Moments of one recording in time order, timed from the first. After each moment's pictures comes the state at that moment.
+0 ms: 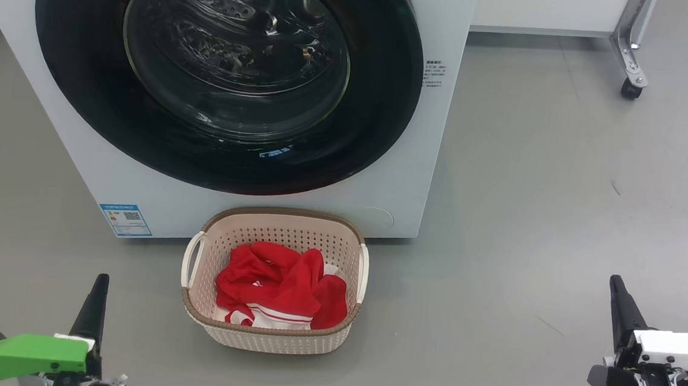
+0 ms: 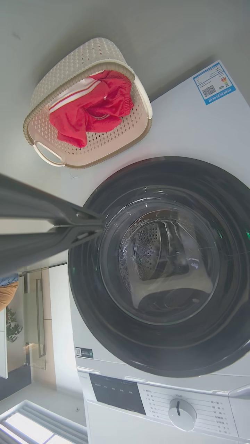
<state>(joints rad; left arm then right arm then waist) -0.03 0.08 -0.01 0.25 -1.59 -0.11 0.04 -0.03 -0.09 -0.04 0.24 1.60 0.10 0.03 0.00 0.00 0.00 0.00</state>
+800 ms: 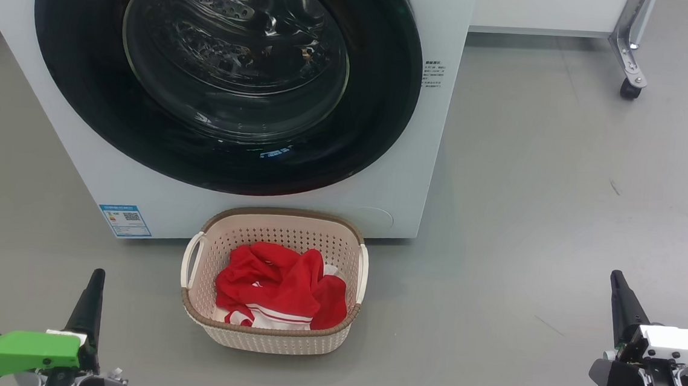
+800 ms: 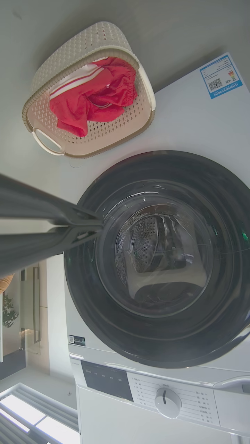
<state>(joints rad) -0.05 0.08 0.01 0.27 -1.66 -0.12 0.05 -0.05 -0.09 -0.05 0.27 1.67 0.11 0.04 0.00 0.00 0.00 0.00</state>
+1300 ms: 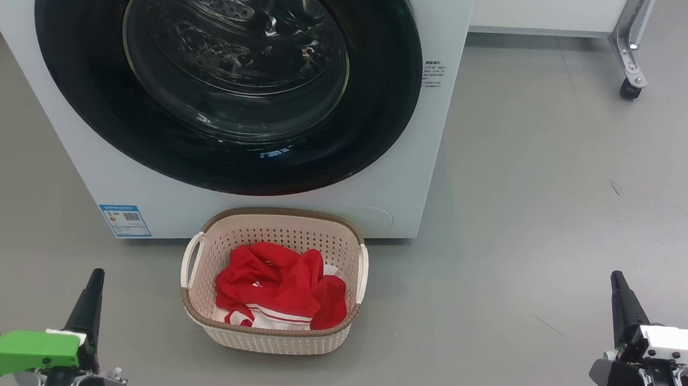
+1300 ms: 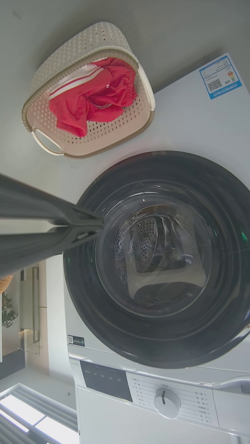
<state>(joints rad) -0.05 0.08 0.01 0.27 -1.66 -0.12 0.05 -0.05 -0.09 -0.05 0.27 1.67 0.11 0.04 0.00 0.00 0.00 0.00</state>
